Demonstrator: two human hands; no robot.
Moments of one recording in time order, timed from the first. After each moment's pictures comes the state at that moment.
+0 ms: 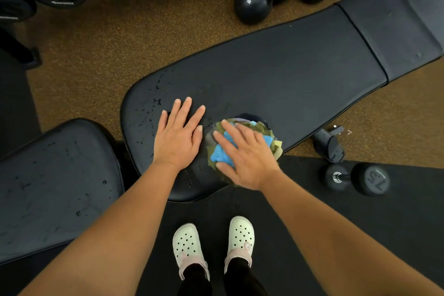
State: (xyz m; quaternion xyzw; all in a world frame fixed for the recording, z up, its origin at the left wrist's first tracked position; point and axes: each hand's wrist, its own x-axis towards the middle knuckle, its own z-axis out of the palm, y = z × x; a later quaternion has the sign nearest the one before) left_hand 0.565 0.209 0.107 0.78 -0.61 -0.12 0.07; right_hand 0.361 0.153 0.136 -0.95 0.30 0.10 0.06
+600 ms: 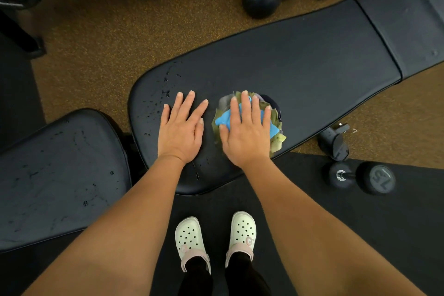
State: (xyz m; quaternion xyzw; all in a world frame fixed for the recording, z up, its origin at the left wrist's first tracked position) left_hand 0.568 0.215 0.105 0.79 -0.59 -0.11 0.10; right_hand 0.413 0.148 0.129 -0.86 0.51 0.08 0.05
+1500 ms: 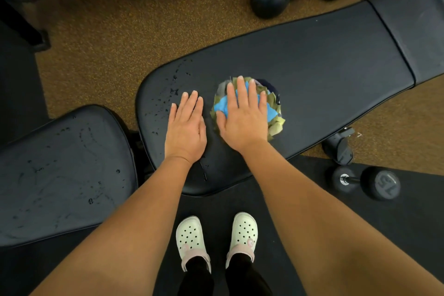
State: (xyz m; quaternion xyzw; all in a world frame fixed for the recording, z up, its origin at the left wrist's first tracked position) left_hand 0.569 0.216 0.103 0.80 -0.55 -0.13 0.18; right_hand 0.448 0.124 0.128 -0.88 0.47 0.08 0.05
